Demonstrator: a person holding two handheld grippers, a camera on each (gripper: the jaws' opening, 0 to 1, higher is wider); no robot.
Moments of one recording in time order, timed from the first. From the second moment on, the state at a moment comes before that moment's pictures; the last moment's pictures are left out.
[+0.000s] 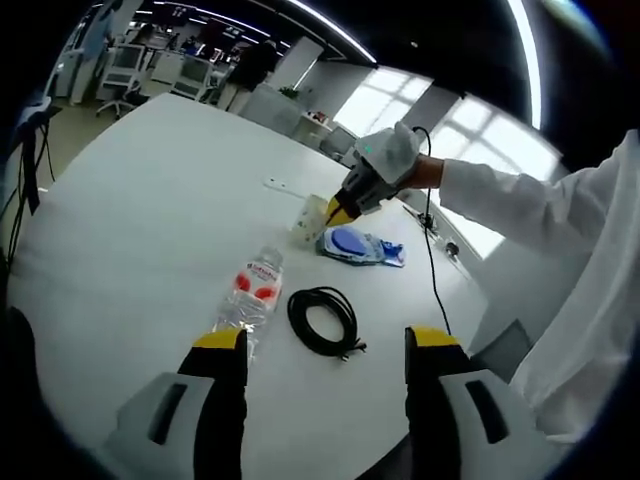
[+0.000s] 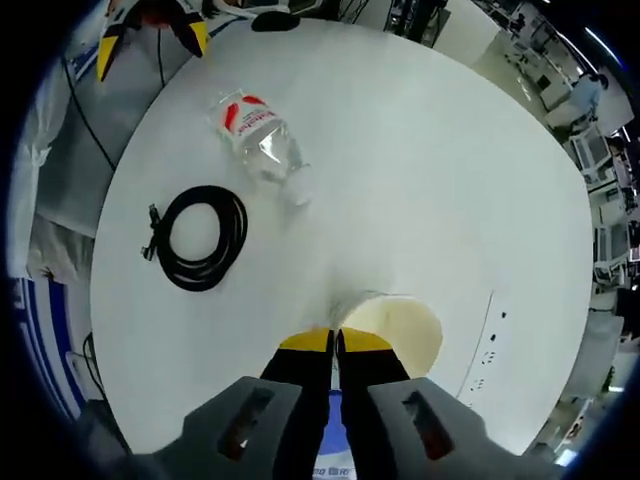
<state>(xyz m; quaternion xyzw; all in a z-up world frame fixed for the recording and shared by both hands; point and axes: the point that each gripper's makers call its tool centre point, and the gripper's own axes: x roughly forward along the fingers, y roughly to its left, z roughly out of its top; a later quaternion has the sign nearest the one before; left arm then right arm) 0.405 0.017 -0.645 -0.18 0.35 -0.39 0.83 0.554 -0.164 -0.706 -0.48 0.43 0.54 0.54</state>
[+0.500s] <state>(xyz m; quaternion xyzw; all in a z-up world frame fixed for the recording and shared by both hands) 0.404 0.015 -0.645 -0.18 0.35 -0.39 0.83 0.556 -0.164 -0.704 -0.48 0.42 0.53 0.55</state>
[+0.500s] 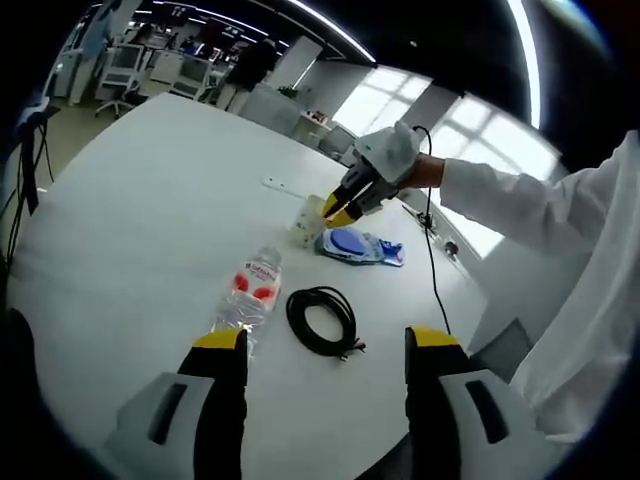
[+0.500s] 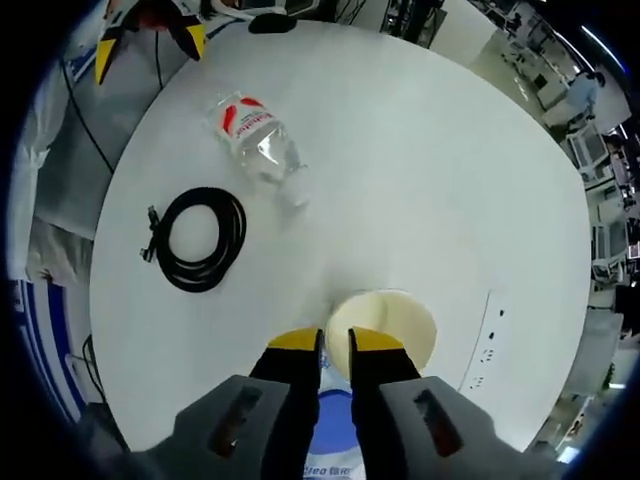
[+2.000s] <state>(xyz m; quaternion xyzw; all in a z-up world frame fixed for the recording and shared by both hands) 0.398 0.008 -0.632 -0.17 0.35 -0.41 0.83 0.559 -0.165 -0.654 -0.45 0.38 0.48 0.65</state>
